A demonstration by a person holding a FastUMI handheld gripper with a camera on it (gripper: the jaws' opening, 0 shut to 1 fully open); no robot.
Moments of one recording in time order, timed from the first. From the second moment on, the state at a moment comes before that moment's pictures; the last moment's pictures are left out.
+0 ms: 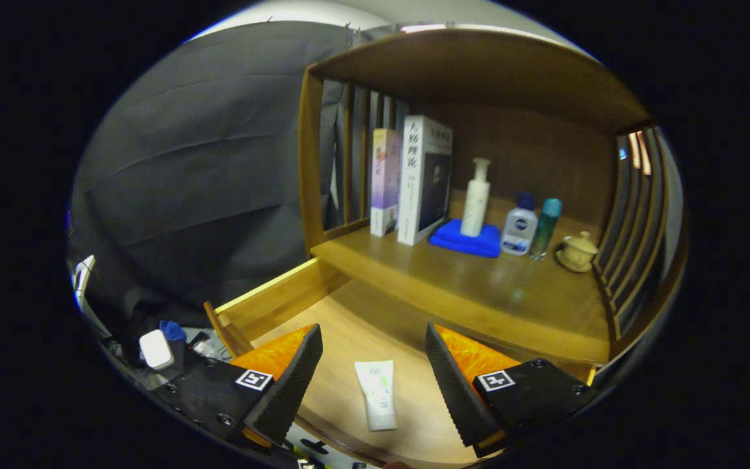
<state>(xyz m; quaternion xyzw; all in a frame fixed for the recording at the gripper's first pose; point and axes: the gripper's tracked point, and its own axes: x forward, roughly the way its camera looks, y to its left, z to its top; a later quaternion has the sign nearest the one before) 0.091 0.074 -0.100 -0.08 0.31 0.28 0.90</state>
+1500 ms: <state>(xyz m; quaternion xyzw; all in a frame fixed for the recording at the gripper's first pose) 0.073 0.052 -0.266 -0.26 0.58 0.34 0.69</state>
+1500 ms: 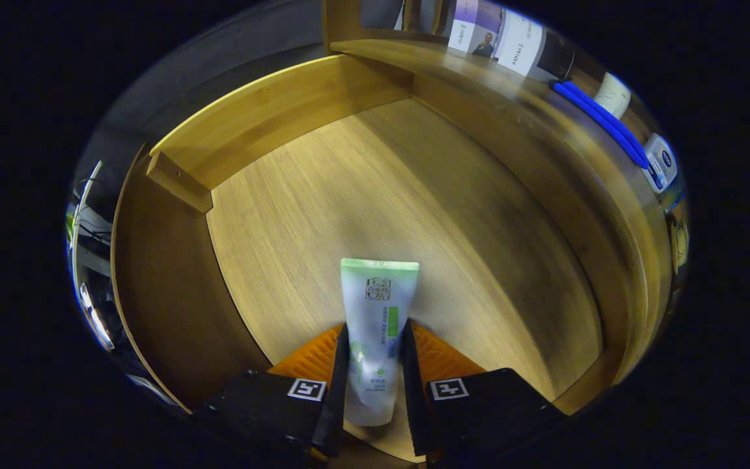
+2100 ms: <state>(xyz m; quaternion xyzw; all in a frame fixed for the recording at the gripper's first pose) 0.102 0.062 -0.215 -0.28 0.48 0.33 0.76</state>
